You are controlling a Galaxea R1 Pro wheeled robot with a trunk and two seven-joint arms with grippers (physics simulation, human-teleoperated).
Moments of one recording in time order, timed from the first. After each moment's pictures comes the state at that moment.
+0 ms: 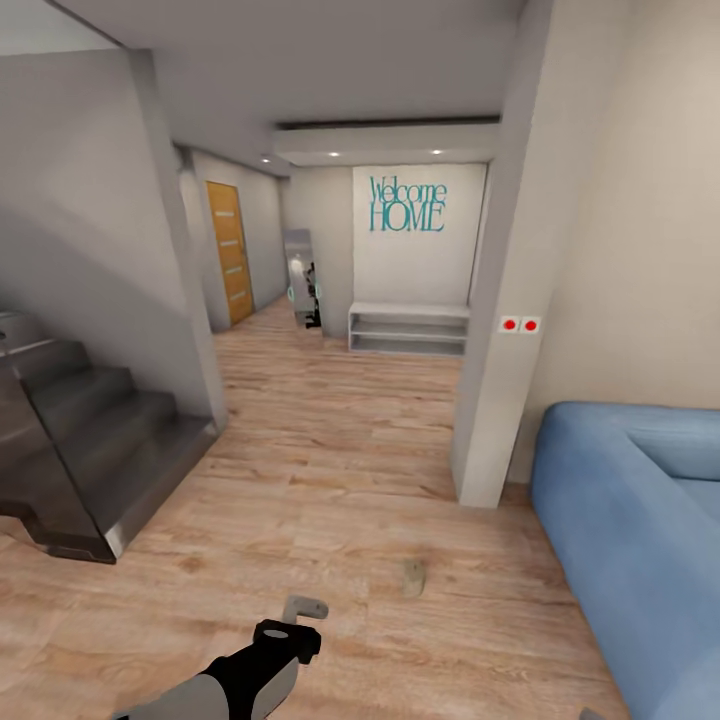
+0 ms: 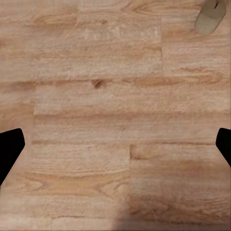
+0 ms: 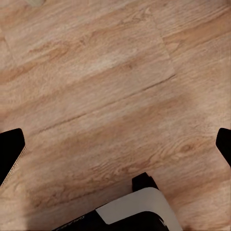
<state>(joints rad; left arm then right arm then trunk) -0.63 -0.12 -0.97 -0.21 0.82 0.13 0.32 -0.28 -0.15 -0.19 -0.39 -0.35 0.20 0.01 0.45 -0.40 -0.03</state>
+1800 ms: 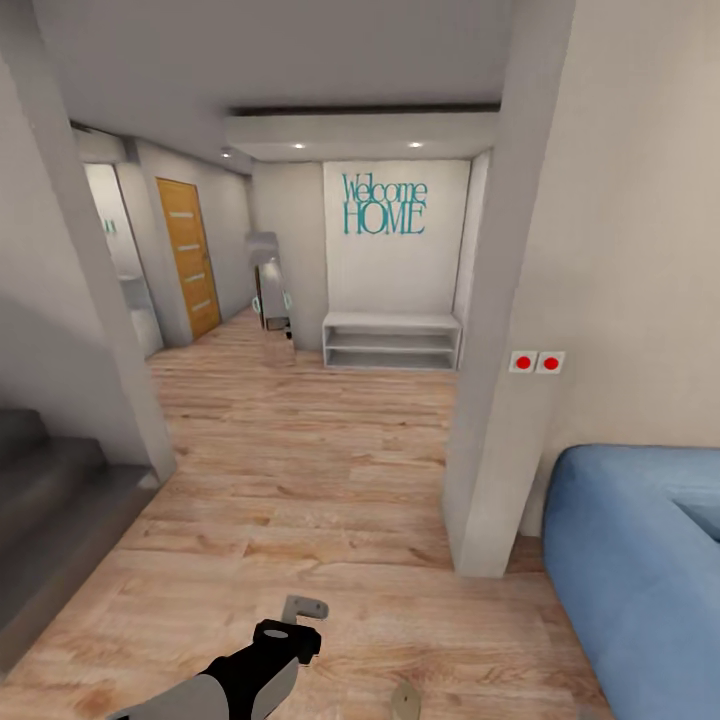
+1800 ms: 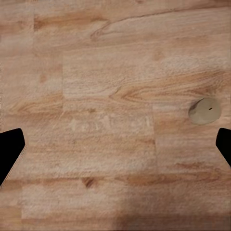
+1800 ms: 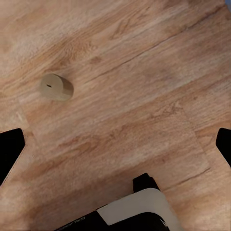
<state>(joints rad) -0.63 -0.12 -0.97 -0.21 0.82 0.13 0.32 -0.28 -0.14 -0.19 -0.39 -0.35 0.20 0.01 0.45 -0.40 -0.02</state>
